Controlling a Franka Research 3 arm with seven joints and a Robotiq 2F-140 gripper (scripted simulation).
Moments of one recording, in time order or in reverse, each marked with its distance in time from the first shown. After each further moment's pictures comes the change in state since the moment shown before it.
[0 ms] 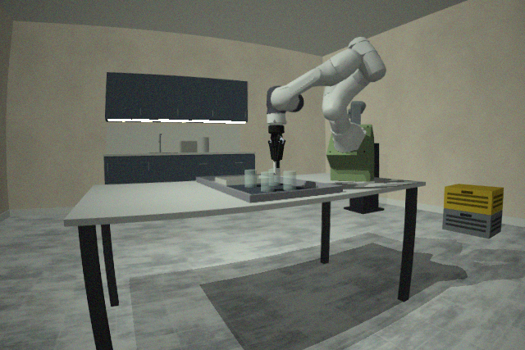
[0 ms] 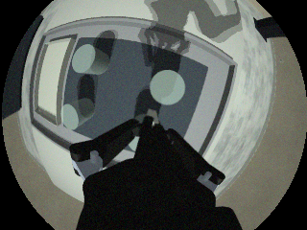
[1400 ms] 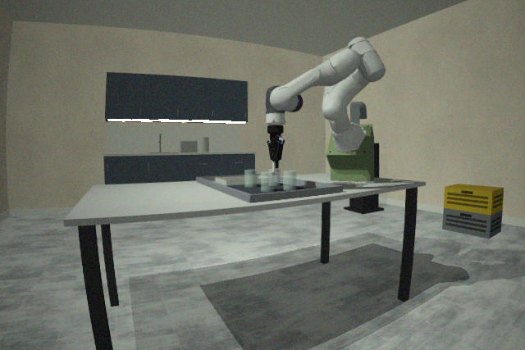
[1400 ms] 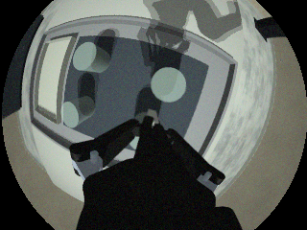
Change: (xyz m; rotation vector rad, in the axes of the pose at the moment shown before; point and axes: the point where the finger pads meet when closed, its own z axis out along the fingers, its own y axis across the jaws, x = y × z) arm -0.005 0.000 0.000 0.001 -0.002 -0.001
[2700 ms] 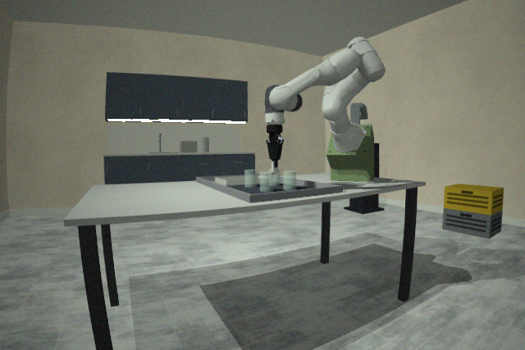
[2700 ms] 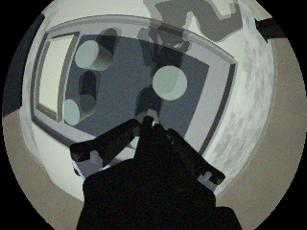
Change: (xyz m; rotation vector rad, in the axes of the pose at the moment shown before) arm -0.004 -0.001 -0.003 0.006 0.001 -0.008
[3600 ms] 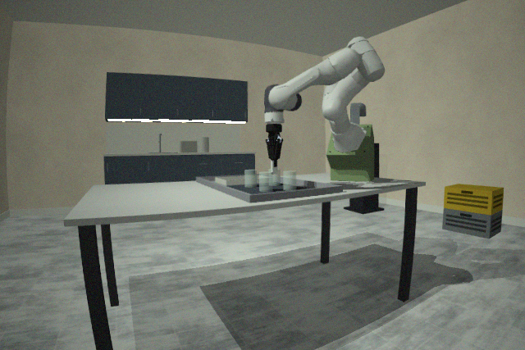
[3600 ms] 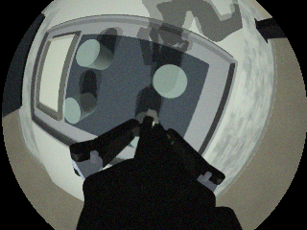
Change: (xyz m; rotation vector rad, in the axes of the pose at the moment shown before) arm -0.003 0.000 -0.003 0.000 0.000 0.000
